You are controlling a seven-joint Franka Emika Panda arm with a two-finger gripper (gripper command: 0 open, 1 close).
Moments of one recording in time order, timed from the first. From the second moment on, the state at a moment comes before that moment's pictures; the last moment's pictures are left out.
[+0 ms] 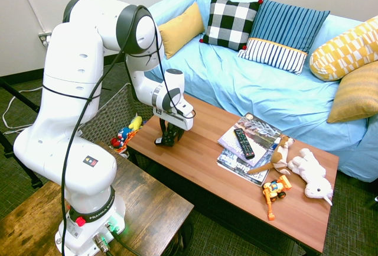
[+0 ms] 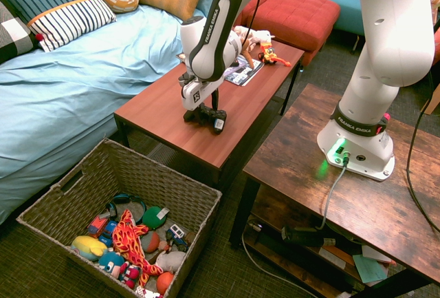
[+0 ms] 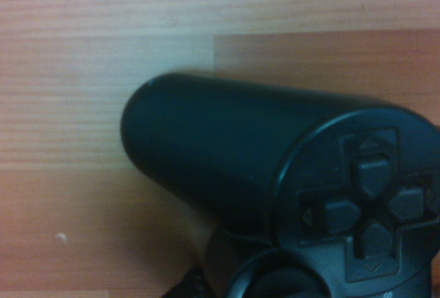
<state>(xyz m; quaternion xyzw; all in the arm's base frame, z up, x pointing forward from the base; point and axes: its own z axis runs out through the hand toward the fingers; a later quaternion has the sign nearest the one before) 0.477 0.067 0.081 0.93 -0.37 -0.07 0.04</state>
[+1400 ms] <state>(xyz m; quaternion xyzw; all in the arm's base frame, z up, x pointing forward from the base) 0.511 0.234 0.198 0.96 -0.28 0.00 0.01</state>
